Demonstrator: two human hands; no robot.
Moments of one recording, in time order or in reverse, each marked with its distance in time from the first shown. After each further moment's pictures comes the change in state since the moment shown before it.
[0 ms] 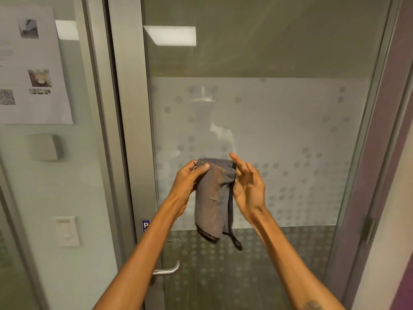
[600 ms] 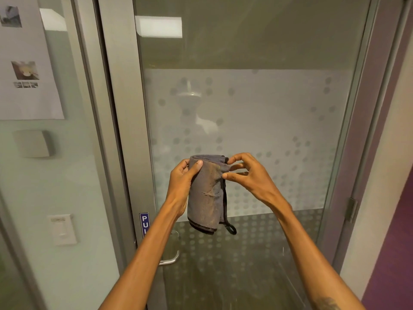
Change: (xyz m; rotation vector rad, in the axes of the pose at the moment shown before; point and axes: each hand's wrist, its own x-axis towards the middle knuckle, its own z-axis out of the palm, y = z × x) left_hand -0.025 -0.009 -0.005 -0.095 0.064 0.043; right_hand -0.029 -0.041 -0.002 -1.047 -0.079 -0.182
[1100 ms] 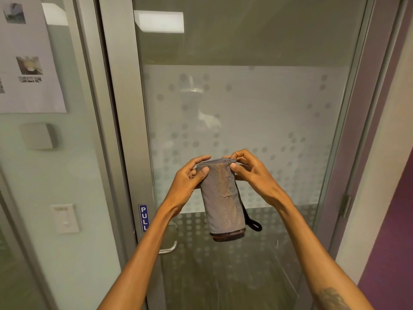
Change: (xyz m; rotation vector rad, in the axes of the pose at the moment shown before) left_hand -0.034 0.005 0.006 0.202 -0.260 0.088; right_hand -0.022 -0.007 -0.020 0.197 -0.146 0.021
